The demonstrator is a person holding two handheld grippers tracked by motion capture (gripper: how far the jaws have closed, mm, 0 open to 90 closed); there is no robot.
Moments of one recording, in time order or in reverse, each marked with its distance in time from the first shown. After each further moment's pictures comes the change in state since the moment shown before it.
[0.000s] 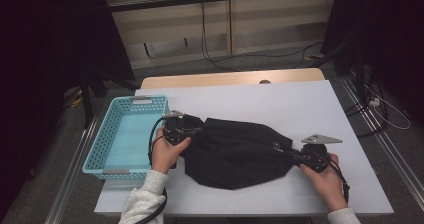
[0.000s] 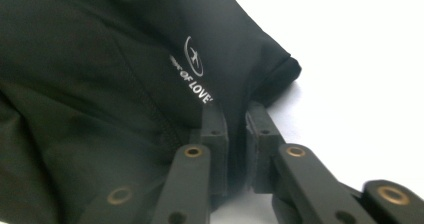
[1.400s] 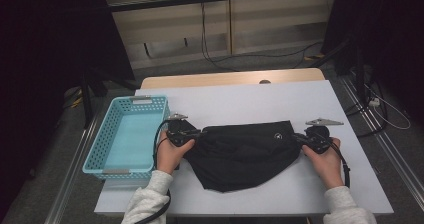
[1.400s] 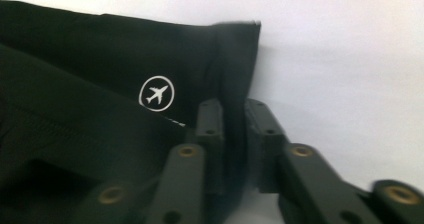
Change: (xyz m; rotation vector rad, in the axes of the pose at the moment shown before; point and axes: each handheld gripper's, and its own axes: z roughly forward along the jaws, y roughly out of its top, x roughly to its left) left arm 0.009 -0.012 0.021 0.011 0.070 -0.036; right arm -0.037 0.026 0.026 0.015 -0.087 0.059
